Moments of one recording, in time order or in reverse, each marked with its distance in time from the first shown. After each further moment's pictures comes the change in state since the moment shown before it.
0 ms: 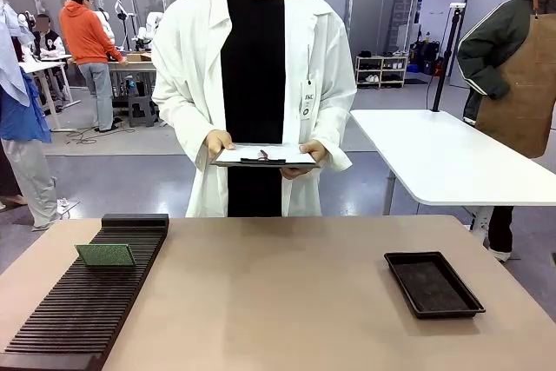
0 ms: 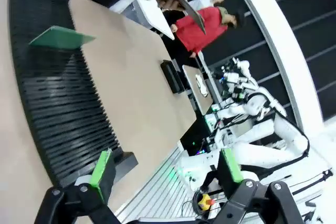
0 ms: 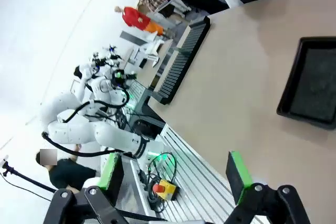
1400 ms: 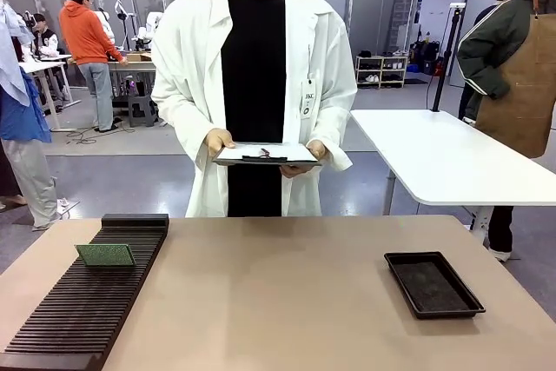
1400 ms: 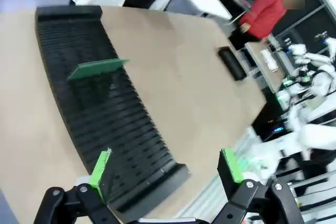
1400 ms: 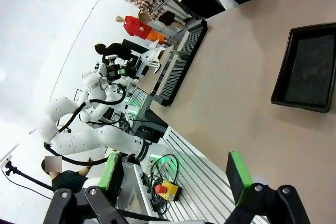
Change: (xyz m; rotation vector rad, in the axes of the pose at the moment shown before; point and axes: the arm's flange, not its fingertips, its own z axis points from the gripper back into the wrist) left arm 0.067 -0.066 -0.047 0.346 0.124 -0.322; right arm -0.019 -0.010 0.015 0.005 -0.029 -0.022
